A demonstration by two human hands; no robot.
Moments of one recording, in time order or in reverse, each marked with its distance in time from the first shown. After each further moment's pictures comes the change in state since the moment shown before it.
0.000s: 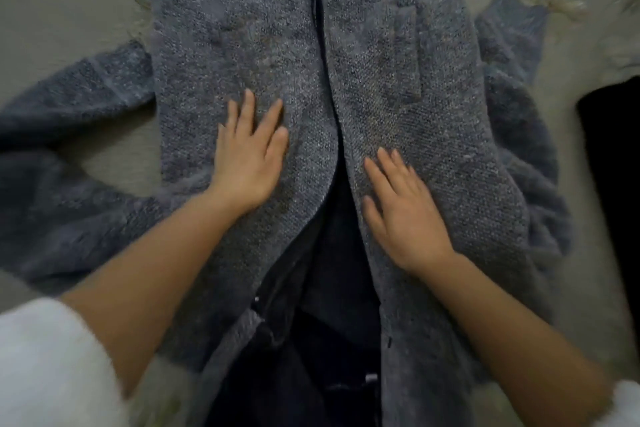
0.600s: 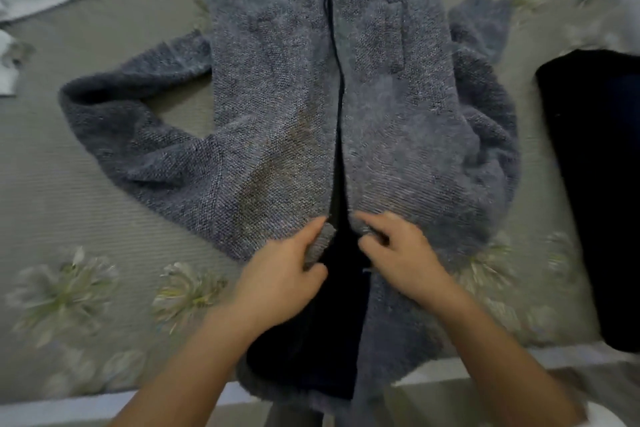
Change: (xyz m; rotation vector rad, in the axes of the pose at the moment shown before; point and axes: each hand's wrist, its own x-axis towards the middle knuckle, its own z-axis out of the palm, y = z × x) left_hand -0.252 0.032 0.001 0.015 -0.234 0.009; right_hand -0.156 -0.061 -0.022 0.602 -0.069 0.131
